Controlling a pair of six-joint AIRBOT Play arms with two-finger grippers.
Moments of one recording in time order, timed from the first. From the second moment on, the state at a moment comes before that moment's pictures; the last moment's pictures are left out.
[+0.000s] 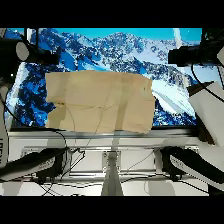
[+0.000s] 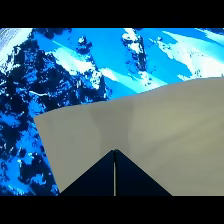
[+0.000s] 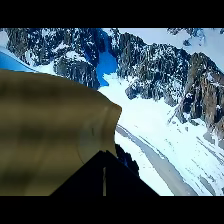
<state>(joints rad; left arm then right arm) -0.13 -1.28 1.38 1.68 -1.03 -1.49 0.26 -1.08 1.51 -1.70 1.33 1.74</state>
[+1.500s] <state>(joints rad) -0.13 -1.28 1.38 1.65 -1.03 -1.49 -0.25 -1.09 0.81 -1.29 1.30 1.23</state>
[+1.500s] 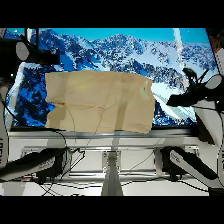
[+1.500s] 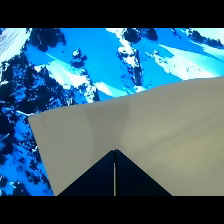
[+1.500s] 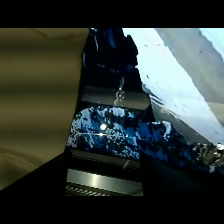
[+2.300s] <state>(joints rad) -0.13 -1.29 1.38 1.69 -1.03 -1.49 -0.27 -1.29 0.58 -0.72 0.94 0.99</state>
